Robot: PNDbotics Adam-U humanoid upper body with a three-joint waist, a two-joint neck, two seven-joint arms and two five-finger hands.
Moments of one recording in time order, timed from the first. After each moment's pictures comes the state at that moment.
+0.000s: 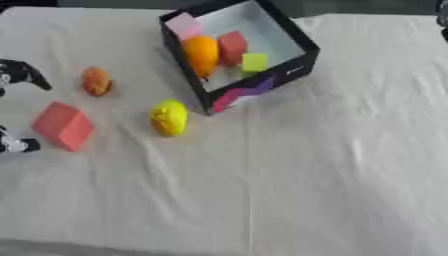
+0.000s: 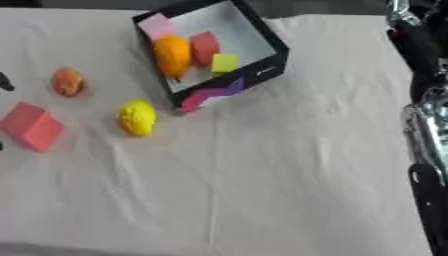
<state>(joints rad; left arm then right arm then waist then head) -0.29 1.22 -0.23 -1.71 -0.39 0.03 -0.20 -0.54 -0.36 0.03 -1.79 -0.17 0.13 -0.43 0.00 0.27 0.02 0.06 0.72</state>
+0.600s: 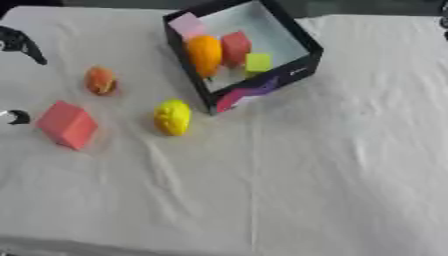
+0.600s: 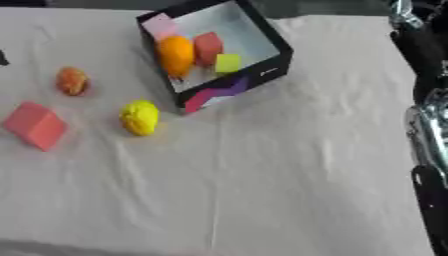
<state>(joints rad) -0.42 1.20 -0.19 -1.68 -0.40 -0.02 -0.43 -0.54 -0.36 0.03 -1.79 -0.17 0.14 -0.43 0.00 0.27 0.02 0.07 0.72</state>
